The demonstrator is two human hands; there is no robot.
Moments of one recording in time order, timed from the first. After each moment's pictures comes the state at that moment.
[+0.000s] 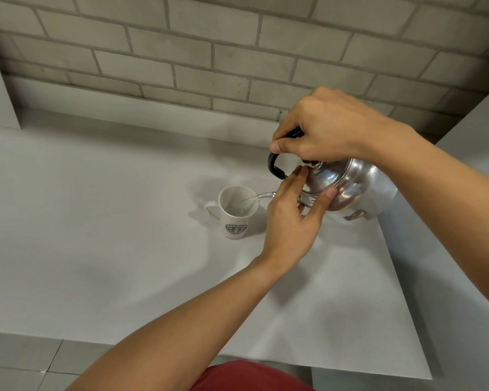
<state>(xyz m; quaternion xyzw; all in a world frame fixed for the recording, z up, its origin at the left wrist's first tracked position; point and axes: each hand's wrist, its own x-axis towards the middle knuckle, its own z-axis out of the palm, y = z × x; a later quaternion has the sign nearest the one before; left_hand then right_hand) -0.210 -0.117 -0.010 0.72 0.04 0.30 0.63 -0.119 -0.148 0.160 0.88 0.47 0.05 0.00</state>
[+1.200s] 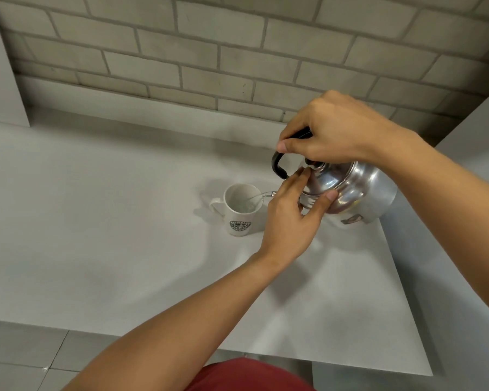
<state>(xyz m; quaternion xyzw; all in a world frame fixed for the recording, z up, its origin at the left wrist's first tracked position) -0.221 -0.108 -0.010 0.75 0.05 0.26 0.61 -0.129 -0.155 0.160 0.88 0.47 0.04 -0.03</state>
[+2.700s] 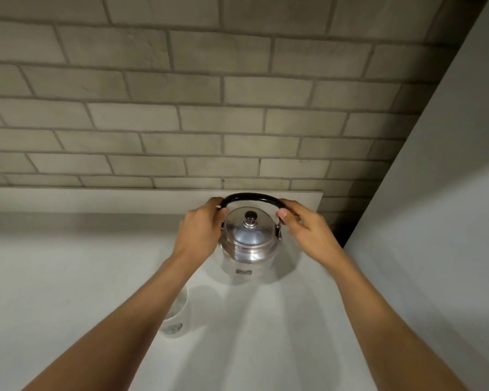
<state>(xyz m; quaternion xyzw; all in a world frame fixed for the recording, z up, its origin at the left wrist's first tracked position) -0.063 -0.048 0.016 0.92 0.07 0.21 0.32 -0.001 -0.291 0.017 0.85 0.22 0.02 -0.48</state>
